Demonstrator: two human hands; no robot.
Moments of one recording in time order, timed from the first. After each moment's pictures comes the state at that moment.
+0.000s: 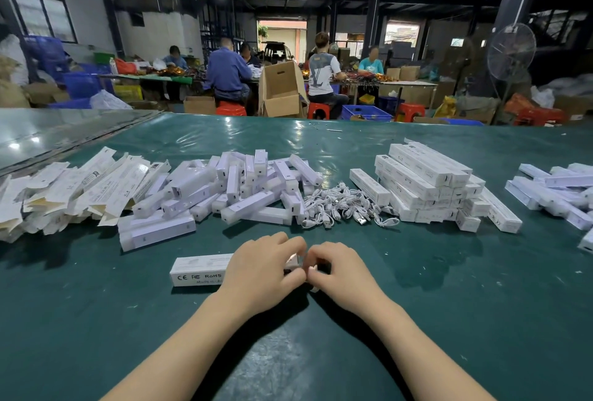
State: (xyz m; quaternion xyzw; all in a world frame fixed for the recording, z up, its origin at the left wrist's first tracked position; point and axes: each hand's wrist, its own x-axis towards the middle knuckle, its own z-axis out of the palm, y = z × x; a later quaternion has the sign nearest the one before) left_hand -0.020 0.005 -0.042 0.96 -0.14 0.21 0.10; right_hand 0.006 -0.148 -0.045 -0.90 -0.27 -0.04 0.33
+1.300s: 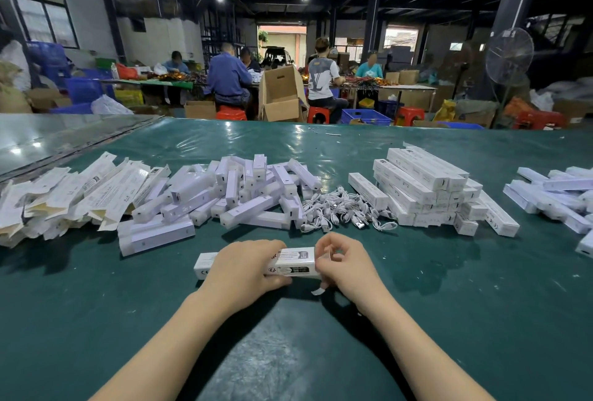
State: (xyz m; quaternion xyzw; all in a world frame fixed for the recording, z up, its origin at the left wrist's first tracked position) left_hand -0.014 0.027 -0.041 0.97 -0.13 0.19 0.11; right_hand 0.005 -0.150 -0.036 -0.79 -0.15 -0.01 0.60
